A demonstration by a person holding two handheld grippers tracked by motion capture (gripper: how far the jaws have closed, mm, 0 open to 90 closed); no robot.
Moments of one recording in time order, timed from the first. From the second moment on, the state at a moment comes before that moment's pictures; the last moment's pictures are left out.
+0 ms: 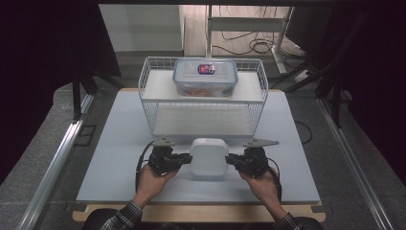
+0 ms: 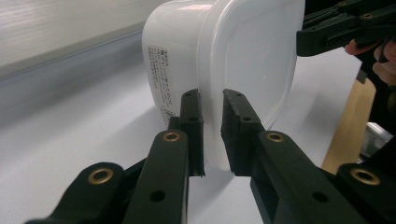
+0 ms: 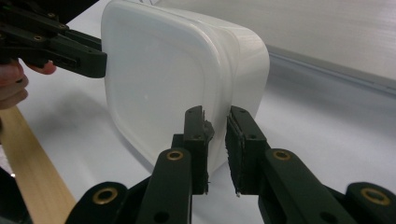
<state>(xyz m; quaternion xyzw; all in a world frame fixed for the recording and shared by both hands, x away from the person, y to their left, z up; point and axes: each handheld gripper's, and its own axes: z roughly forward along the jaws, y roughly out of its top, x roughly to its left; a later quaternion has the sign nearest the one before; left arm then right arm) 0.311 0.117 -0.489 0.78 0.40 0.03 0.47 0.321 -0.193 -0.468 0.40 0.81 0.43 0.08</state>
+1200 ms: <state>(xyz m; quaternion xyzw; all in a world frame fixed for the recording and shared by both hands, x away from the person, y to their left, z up) 0.308 0.132 -0.401 0.76 0.35 0.16 0.53 0.329 -0.183 -0.389 0.32 0.78 0.51 0.16</state>
